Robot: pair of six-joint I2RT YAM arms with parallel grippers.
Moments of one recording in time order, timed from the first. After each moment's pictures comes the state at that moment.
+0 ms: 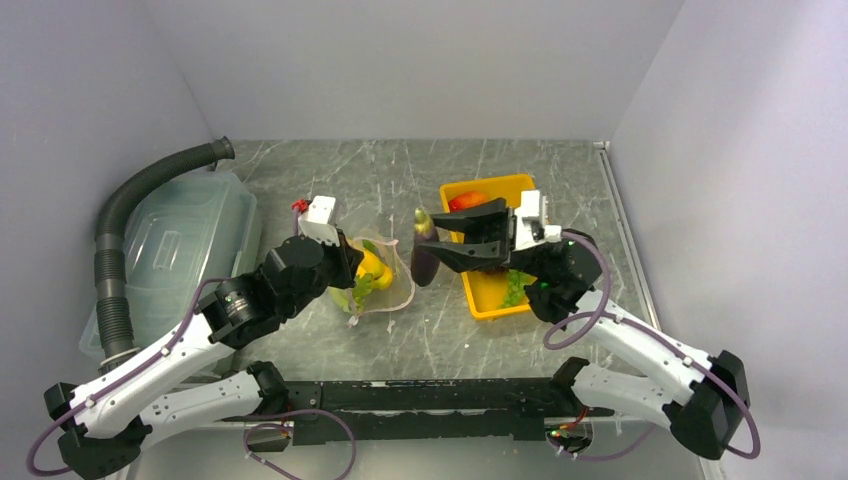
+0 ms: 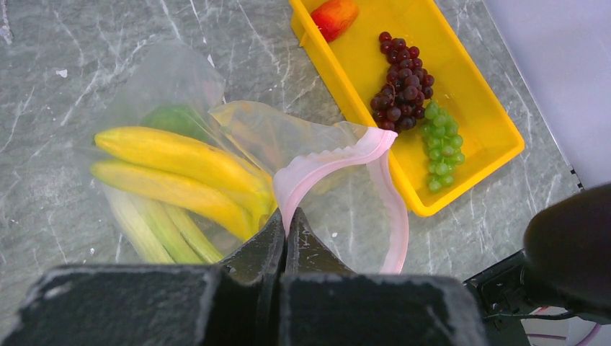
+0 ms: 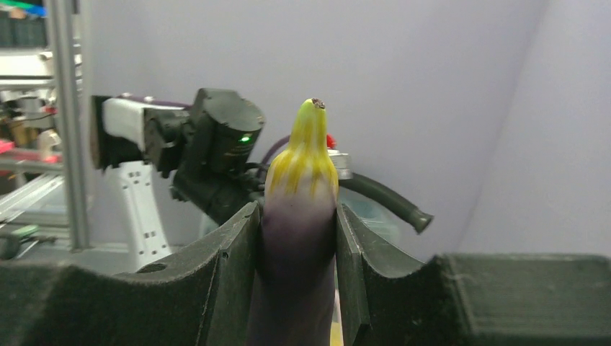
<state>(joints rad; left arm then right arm) -0.93 0.82 0.97 -0.55 -0.41 -0.52 0.75 0.97 0.76 0.93 -0.63 0.27</state>
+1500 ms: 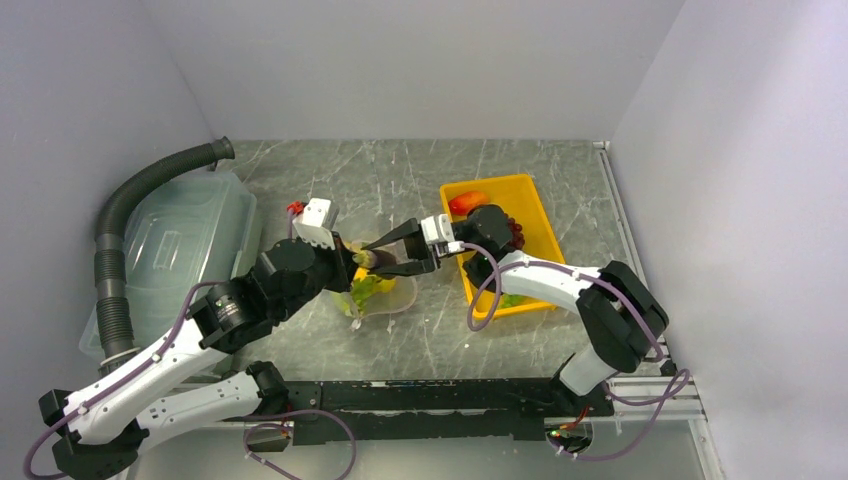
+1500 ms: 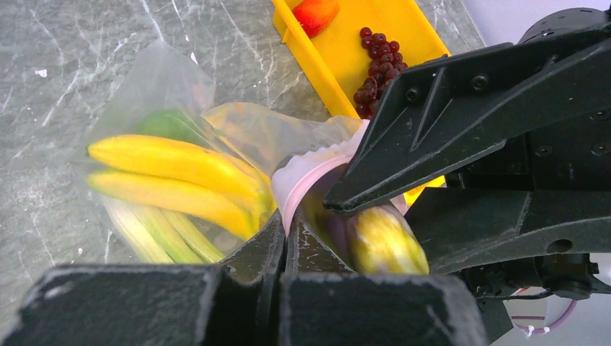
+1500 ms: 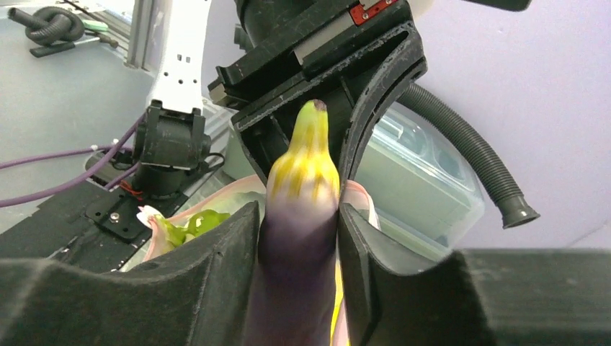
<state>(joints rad) -0.93 0.78 0.97 -0.57 -0.36 -0.52 0.78 1.57 0.89 1.14 -1.14 -0.06</state>
